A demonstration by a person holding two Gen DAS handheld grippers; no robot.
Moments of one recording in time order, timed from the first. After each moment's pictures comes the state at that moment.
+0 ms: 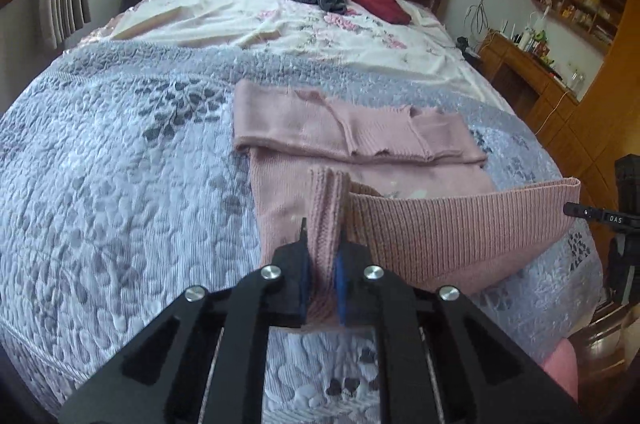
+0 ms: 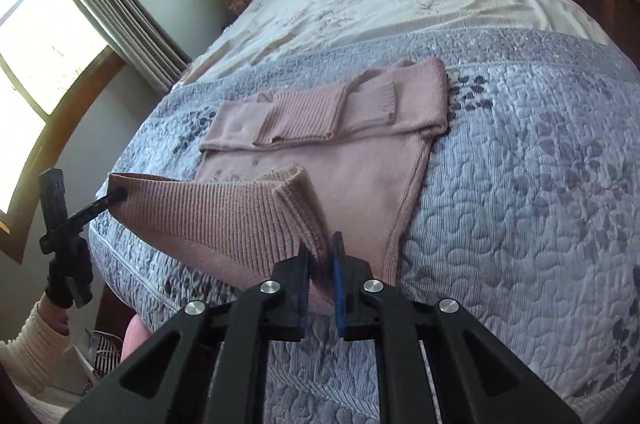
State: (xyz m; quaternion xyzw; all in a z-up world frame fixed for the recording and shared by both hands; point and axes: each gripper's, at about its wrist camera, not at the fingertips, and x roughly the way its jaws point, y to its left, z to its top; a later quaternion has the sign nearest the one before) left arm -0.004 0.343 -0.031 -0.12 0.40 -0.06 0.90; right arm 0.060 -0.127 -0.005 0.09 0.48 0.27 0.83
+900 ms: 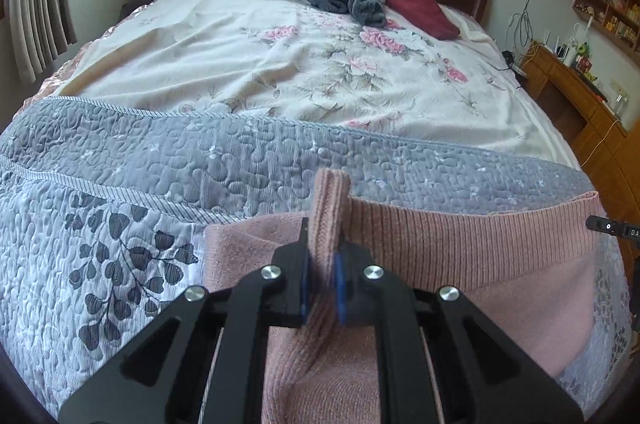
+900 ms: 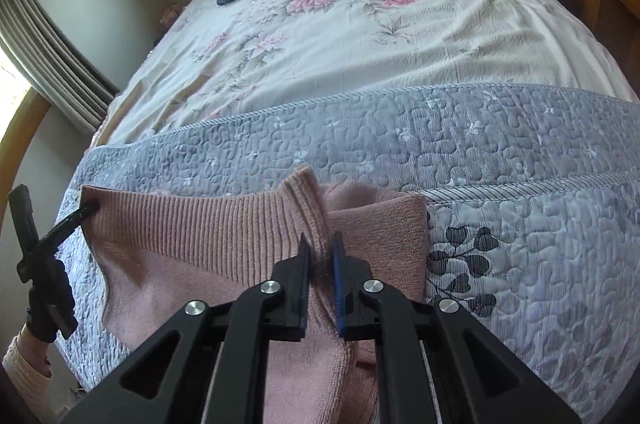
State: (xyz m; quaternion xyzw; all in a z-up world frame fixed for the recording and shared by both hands) left arm 0.284 0.353 -0.077 -0.10 0.43 -0.01 0.90; right arm 0.329 -0.079 -0.053 0.08 0.52 0.17 0.84
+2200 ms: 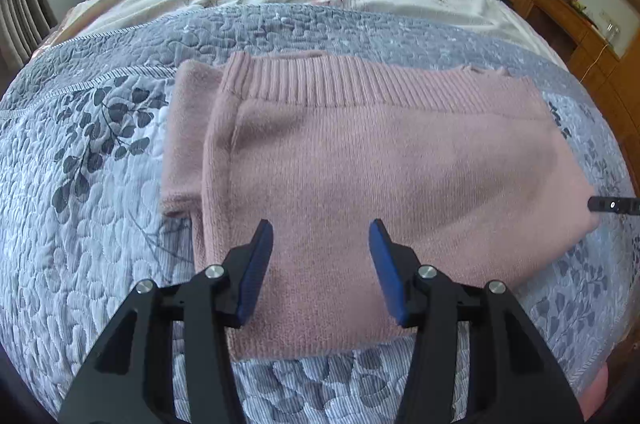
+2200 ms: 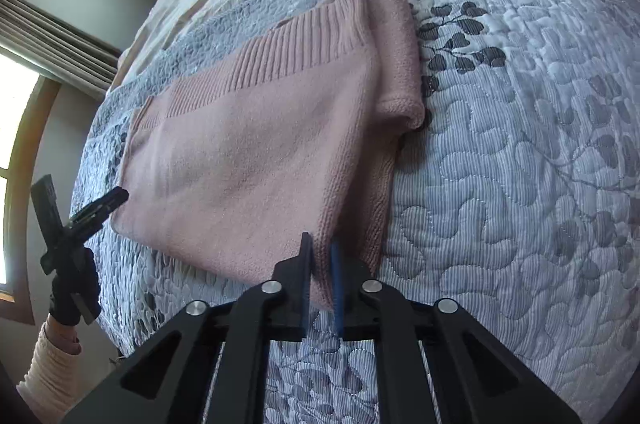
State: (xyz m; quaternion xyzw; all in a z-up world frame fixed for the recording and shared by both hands) left arm 0.169 0.303 -0.133 -0.05 0.52 -0.04 0.85; right arm 0.199 -0.109 -0.116 0.13 0.60 0.19 0.76
